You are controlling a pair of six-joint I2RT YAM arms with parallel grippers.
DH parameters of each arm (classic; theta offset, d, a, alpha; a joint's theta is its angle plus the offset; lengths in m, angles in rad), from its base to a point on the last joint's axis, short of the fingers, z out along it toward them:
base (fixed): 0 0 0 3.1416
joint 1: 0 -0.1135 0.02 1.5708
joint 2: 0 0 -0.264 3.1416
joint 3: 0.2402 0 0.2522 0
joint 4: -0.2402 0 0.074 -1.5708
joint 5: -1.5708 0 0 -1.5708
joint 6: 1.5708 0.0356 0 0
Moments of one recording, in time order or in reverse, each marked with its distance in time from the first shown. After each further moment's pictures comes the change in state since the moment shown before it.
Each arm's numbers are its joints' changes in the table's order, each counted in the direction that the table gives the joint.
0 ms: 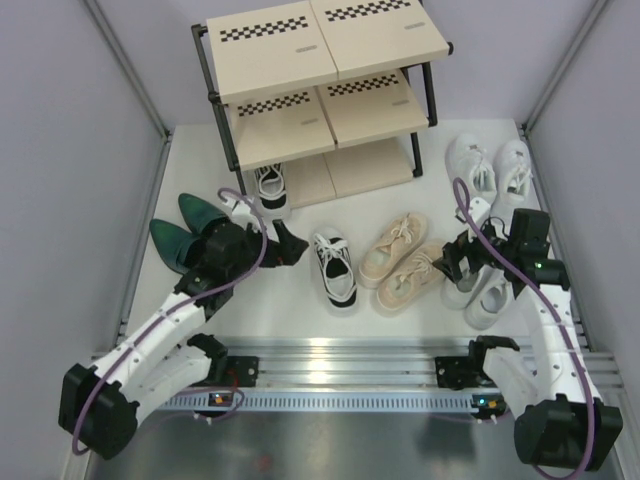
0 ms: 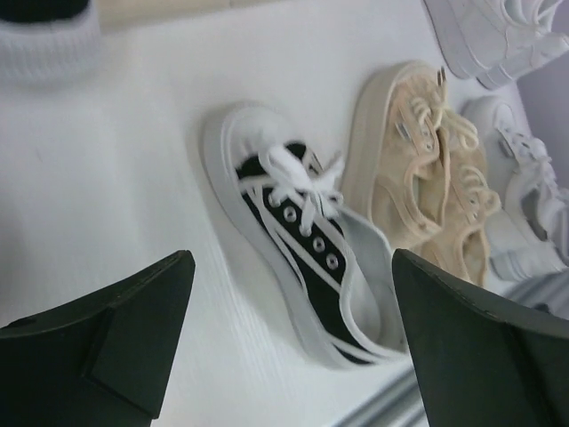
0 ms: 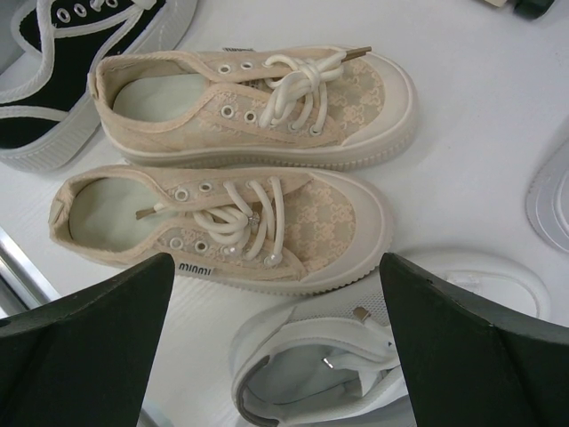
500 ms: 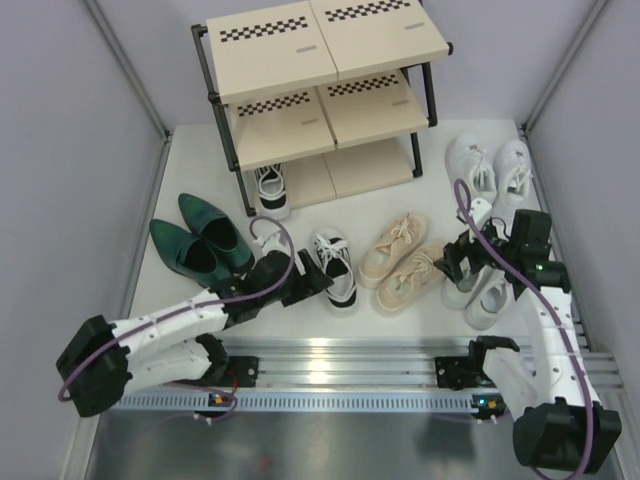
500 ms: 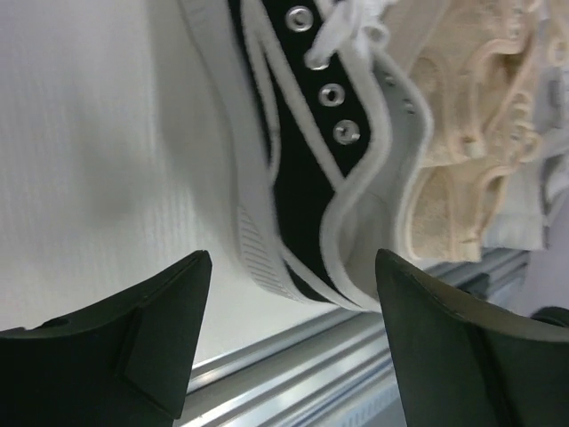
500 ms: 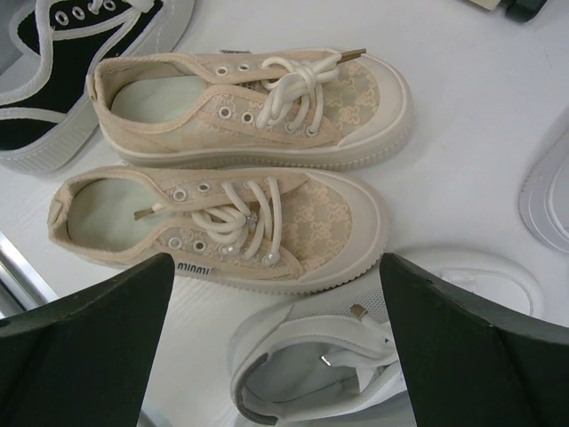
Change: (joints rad) left arm 0.365 0.097 -0.113 -0.060 0.156 -0.609; right arm 0.006 -0.014 0.000 -0.002 0.000 0.000
